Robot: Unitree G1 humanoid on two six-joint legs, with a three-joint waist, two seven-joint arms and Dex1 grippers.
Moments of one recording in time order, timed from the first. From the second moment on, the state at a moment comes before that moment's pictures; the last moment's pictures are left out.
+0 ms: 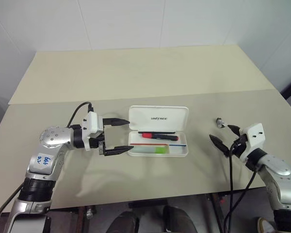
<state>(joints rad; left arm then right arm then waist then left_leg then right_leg) -0.37 0.63 0.03 -0.11 -0.43 0.18 -1.15 -0.12 -0.54 -0.27 0.02 0.30 0.17 0.54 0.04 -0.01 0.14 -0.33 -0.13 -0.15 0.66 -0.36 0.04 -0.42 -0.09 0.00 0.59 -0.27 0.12</state>
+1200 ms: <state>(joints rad) -0.43 0.64 0.04 -0.22 -0.48 0.30 -1.06 -0.41 -0.41 -0.22 0.39 0.17 0.04 0.37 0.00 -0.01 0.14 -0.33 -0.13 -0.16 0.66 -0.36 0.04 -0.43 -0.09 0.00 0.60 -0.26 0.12</state>
